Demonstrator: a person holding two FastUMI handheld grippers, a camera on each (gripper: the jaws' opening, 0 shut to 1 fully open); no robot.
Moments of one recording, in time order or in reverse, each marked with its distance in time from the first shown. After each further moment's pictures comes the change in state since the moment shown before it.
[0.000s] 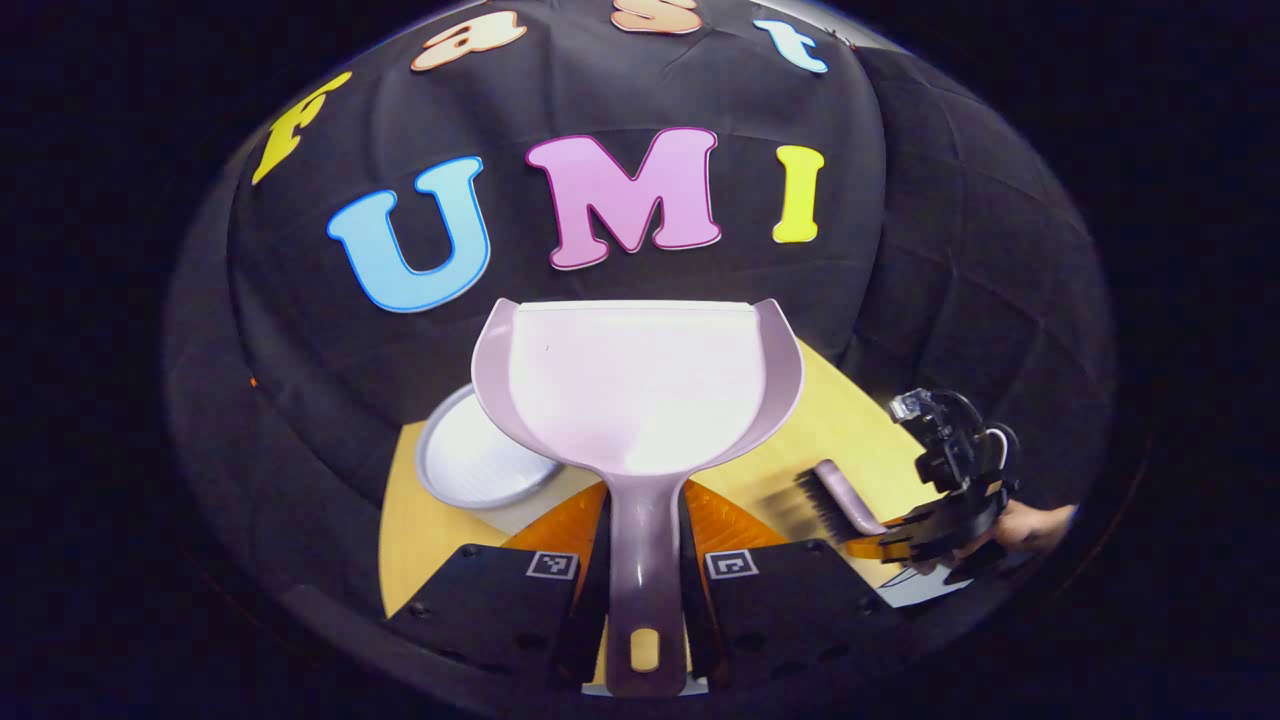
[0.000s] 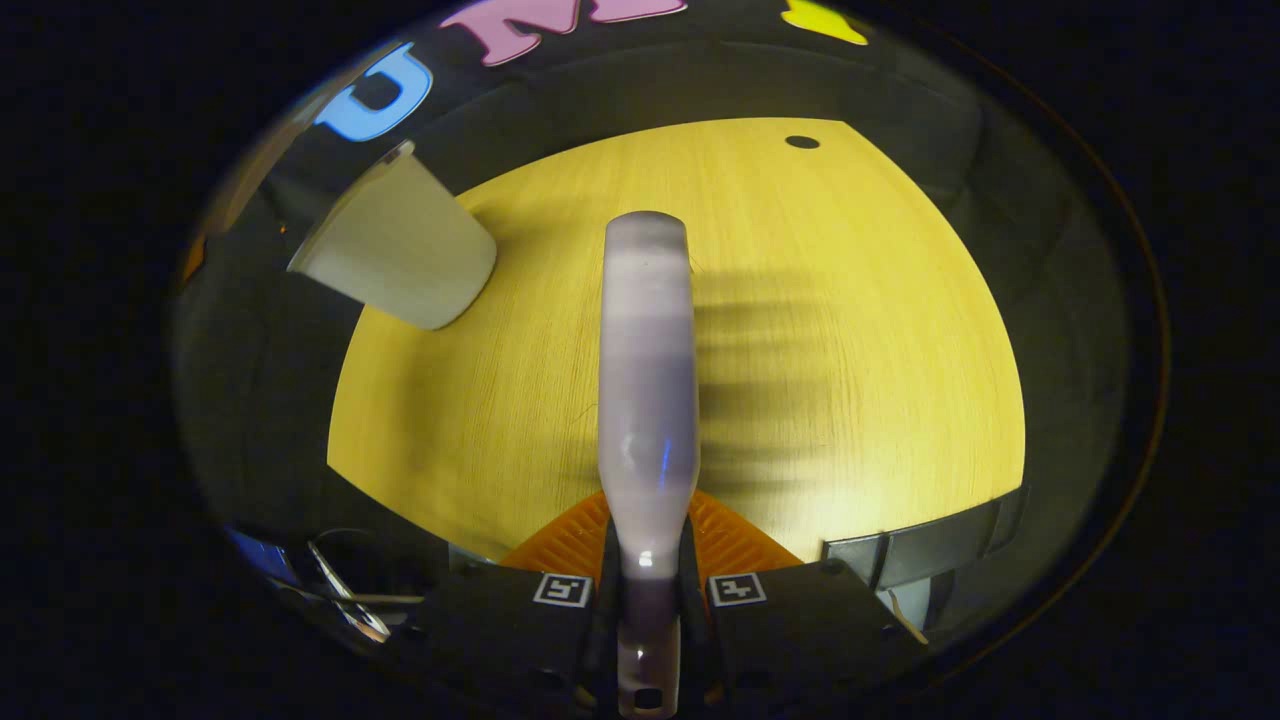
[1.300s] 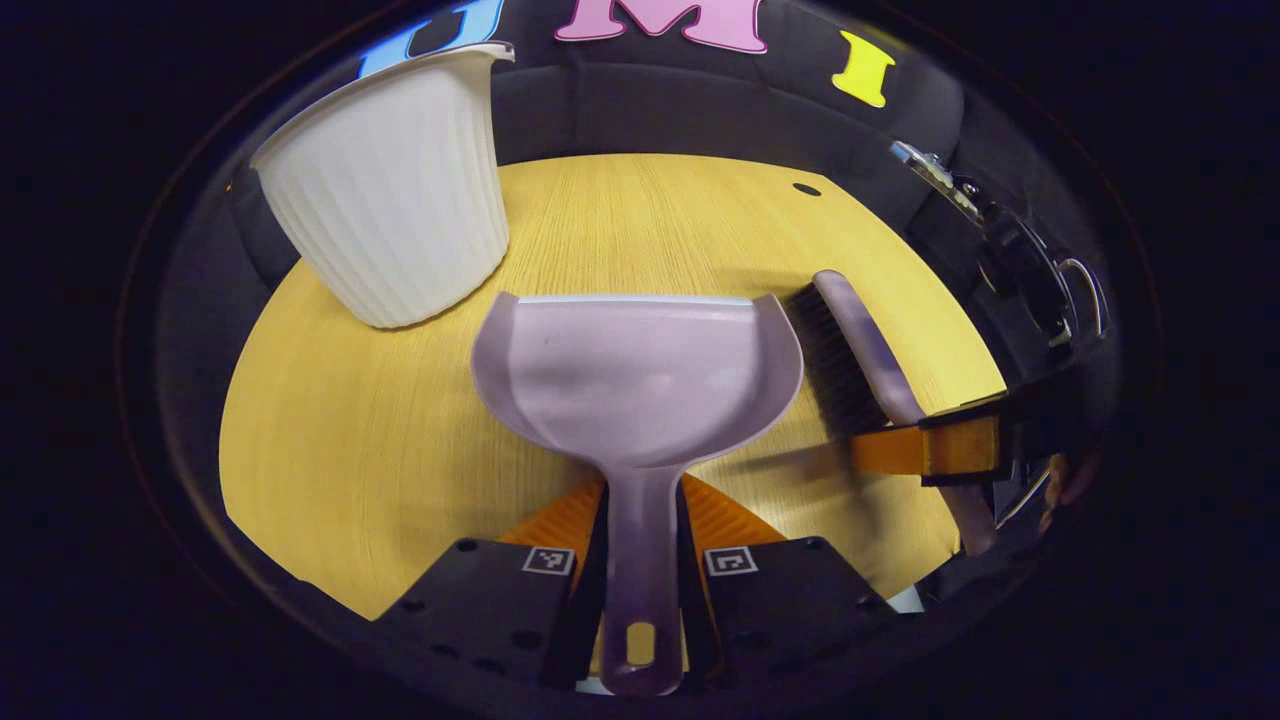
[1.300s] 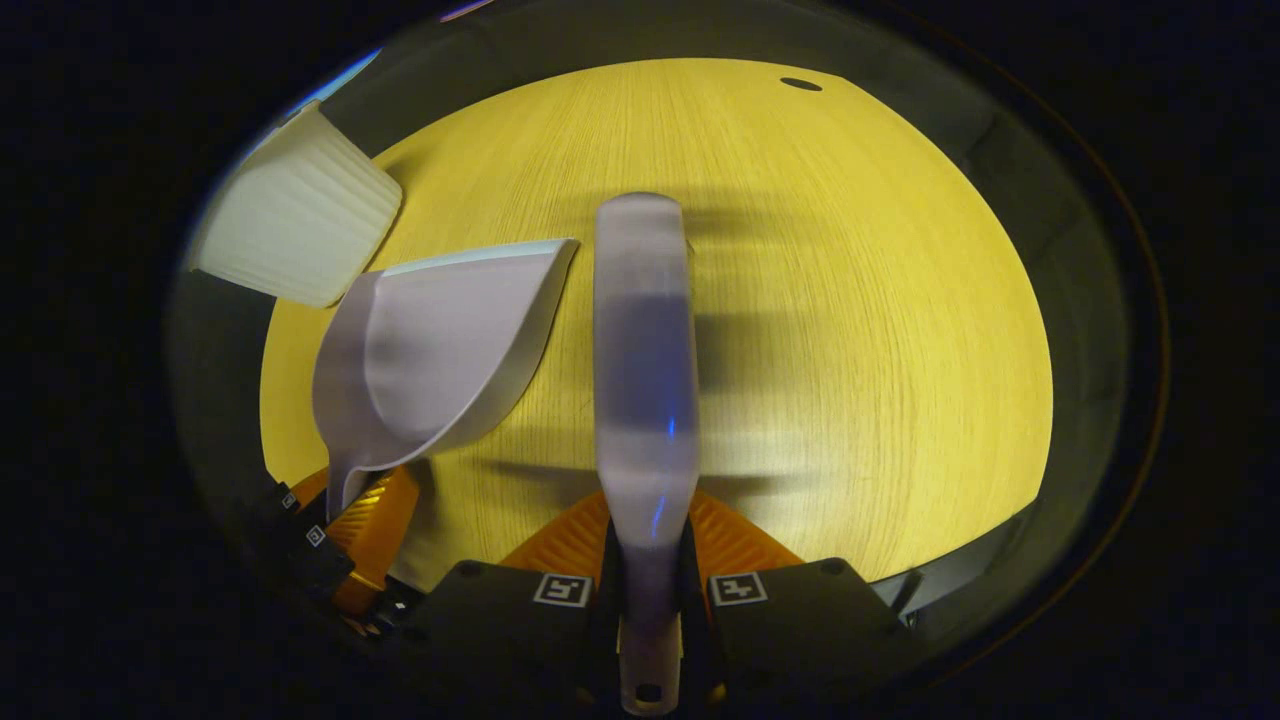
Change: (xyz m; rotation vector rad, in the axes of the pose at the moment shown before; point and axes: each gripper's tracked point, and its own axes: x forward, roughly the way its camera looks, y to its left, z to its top) left arm 0.174 -0.068 -0.216 -0.212 0.360 0.047; right arm 0.081 -0.015 -0.017 -0.039 0.205 -0.144
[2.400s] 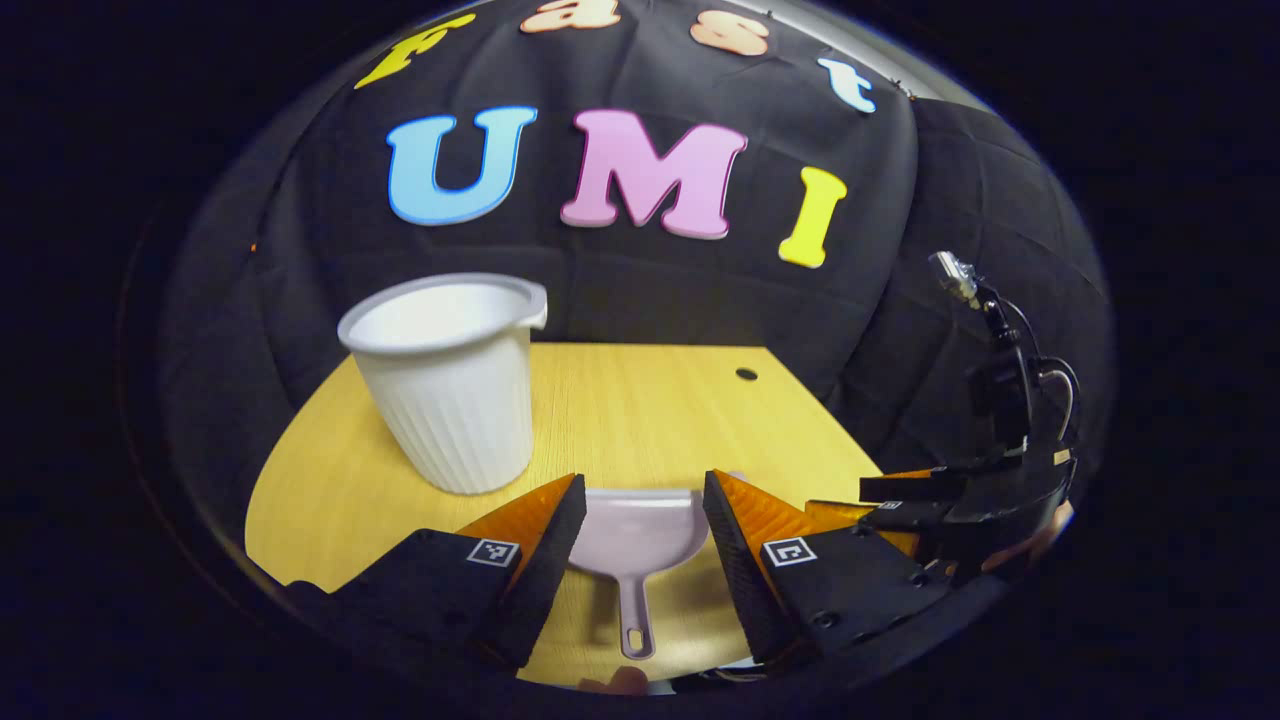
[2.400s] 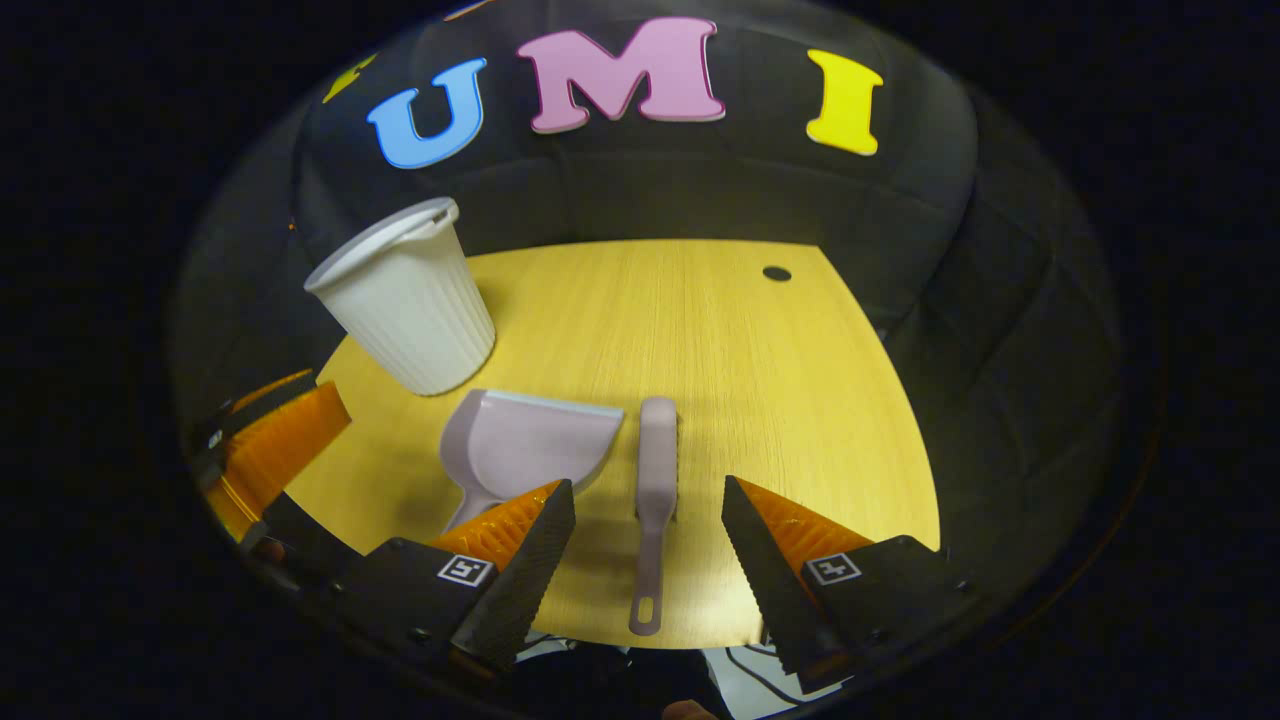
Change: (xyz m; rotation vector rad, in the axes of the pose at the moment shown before) left arm -0.216 0.000 0.118 0.070 -0.643 -0.102; right arm -0.201 0.025 0.050 -0.146 -0.621 -0.023
